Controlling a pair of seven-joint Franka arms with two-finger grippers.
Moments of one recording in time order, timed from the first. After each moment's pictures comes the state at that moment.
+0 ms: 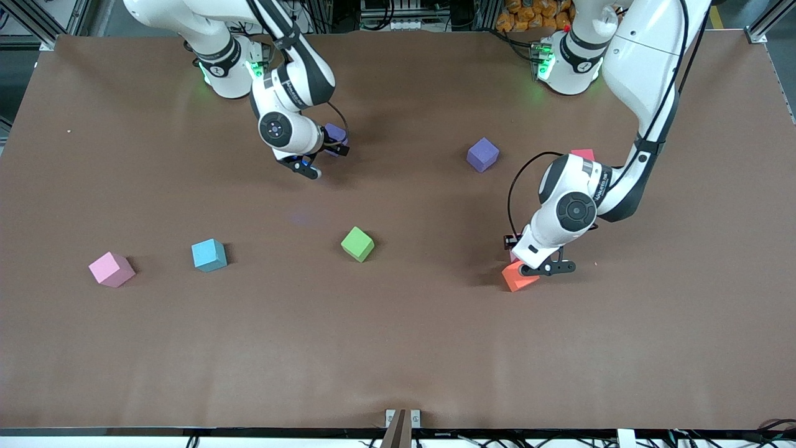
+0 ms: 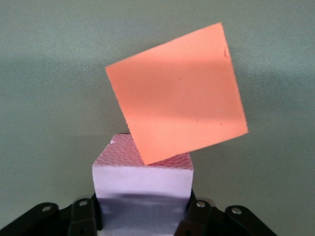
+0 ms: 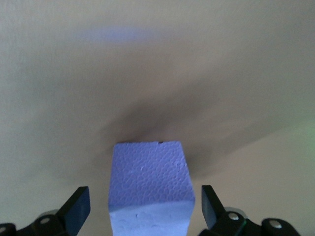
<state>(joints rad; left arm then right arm) -0.22 0.55 -0.14 -1.91 0.06 2.37 -0.46 0.71 0.24 0.03 -2.44 0.56 2.32 0.75</state>
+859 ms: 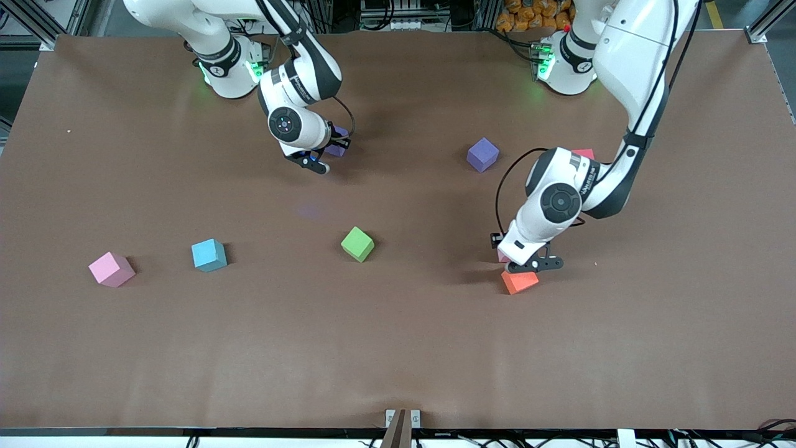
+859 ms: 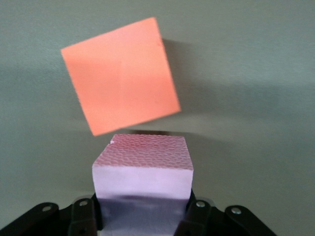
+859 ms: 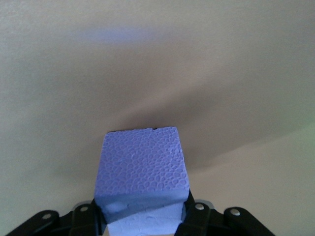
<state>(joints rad) -0.28 0.53 -0.15 -1.89 0.06 2.36 -0.55 0.71 0.24 0.06 -2.44 0.57 2.34 0.73</state>
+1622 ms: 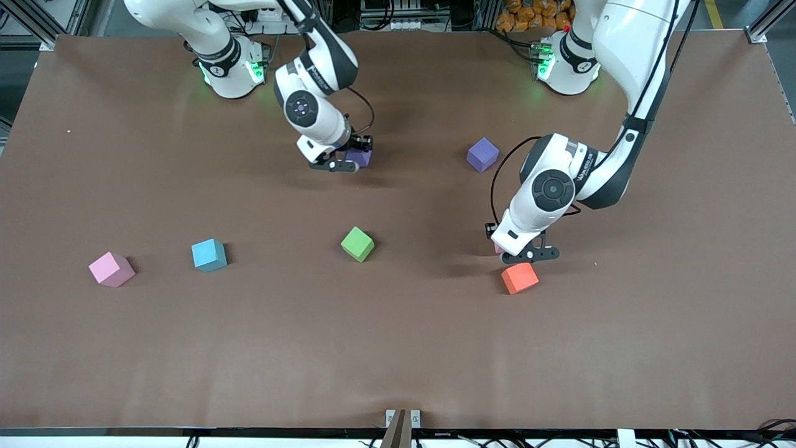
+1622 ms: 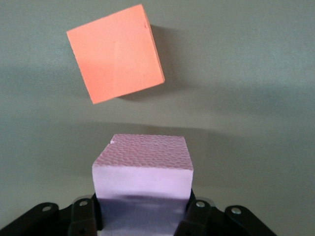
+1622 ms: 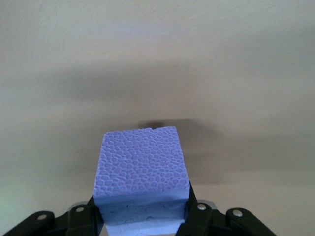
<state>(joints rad) -0.31 0.47 -0.16 -1.89 0.06 2.27 -0.58 0.80 0.27 0.06 -2.33 0.53 2.46 0.53</state>
